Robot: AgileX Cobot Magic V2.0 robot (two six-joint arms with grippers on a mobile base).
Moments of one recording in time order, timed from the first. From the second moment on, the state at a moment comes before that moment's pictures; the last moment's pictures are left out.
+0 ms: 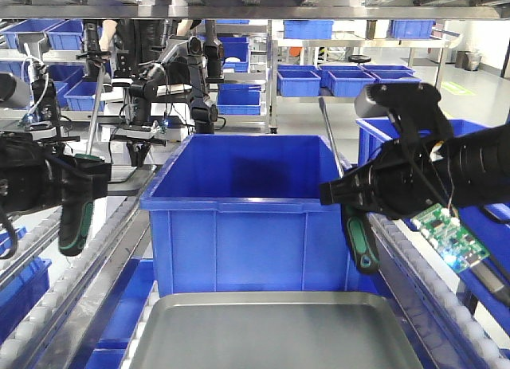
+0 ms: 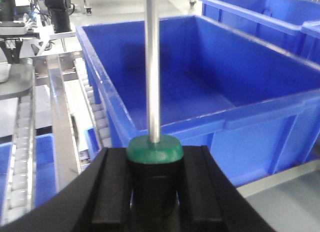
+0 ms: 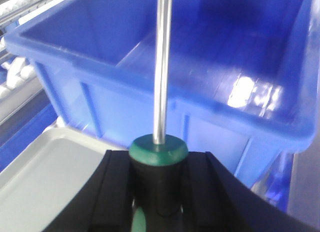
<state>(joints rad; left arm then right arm) -0.24 1.32 -1.26 -0.48 0.41 0.38 0.30 1.48 -1.47 0.26 0.69 -0.16</state>
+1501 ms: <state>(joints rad) -0.48 1.49 -1.26 -0.62 0.47 0.40 0.30 1.39 -1.18 0.41 0.57 -0.21</state>
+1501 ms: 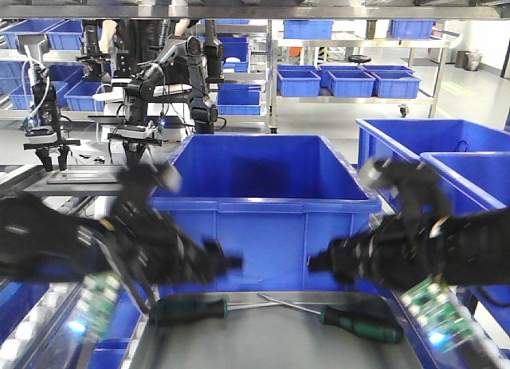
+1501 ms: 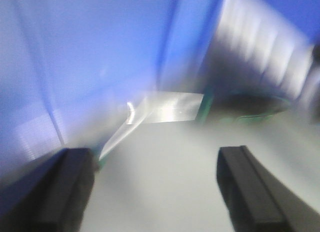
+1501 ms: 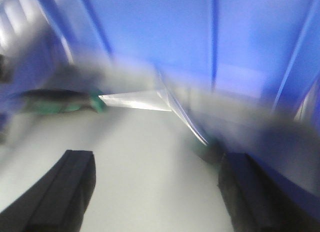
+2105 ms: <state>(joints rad) -0.48 1.37 -1.26 -0.58 0.45 0.40 0.30 1.33 -1.18 0.42 0.54 -0.21</state>
